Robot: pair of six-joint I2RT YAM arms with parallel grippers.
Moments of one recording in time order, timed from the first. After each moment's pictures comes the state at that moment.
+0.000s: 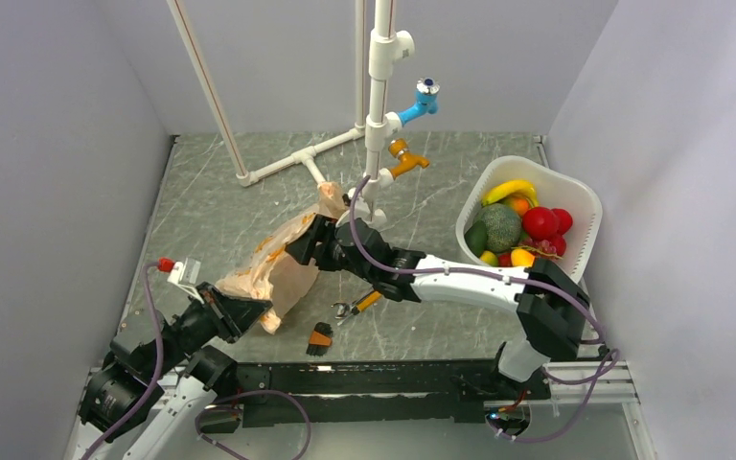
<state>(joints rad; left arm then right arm) -0.52 0.08 0.72 -0.80 0.23 -0.74 1.08 1.58 1.05 0.20 0.20 1.02</state>
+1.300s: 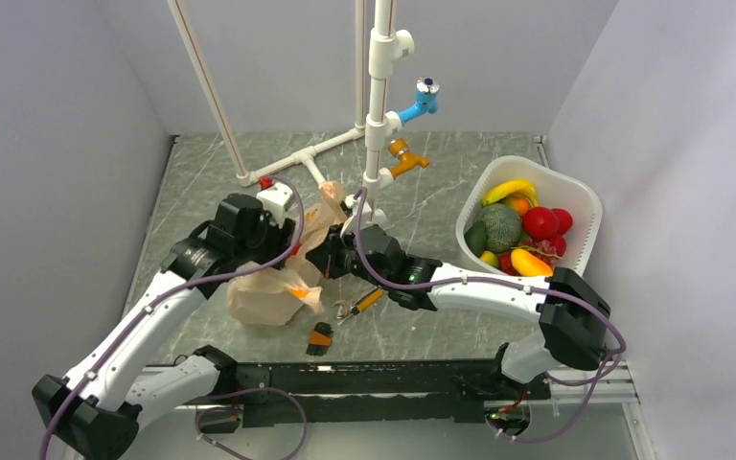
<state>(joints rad) -0.52 0.95 0.98 -0.72 -0.03 -0.05 1.09 1.48 0.95 0.27 0.14 0.68</state>
